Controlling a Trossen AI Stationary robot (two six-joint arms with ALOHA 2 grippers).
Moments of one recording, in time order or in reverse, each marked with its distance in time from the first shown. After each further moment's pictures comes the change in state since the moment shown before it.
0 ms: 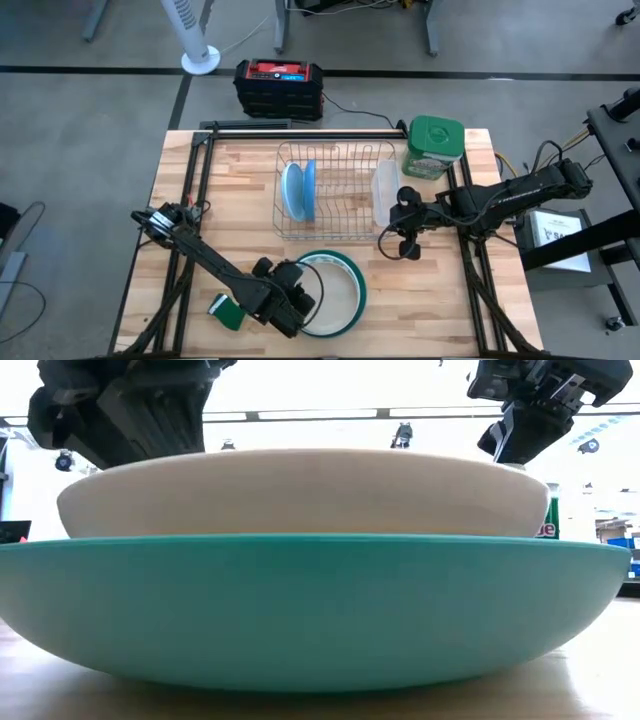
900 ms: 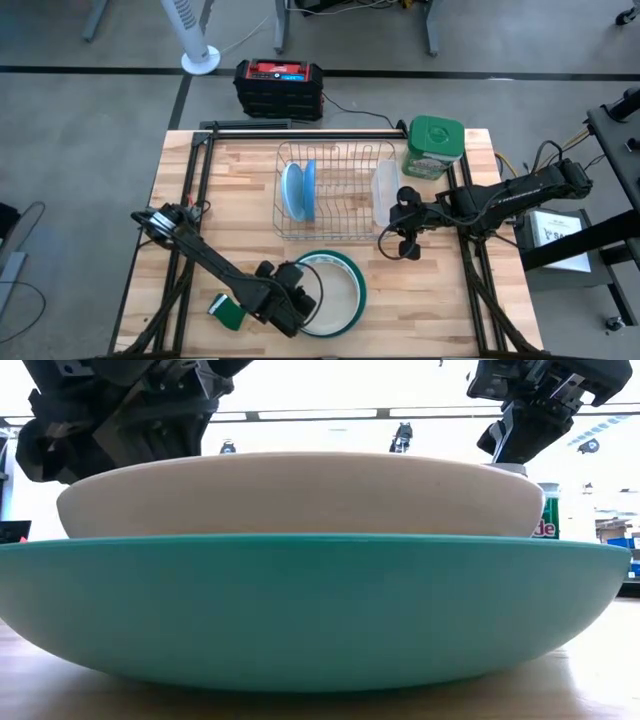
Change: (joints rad) left arm 0.000 0.007 -0.081 0.141 0.023 -0.021; right arm 0.000 0.000 0.000 0.004 0.001 0.000
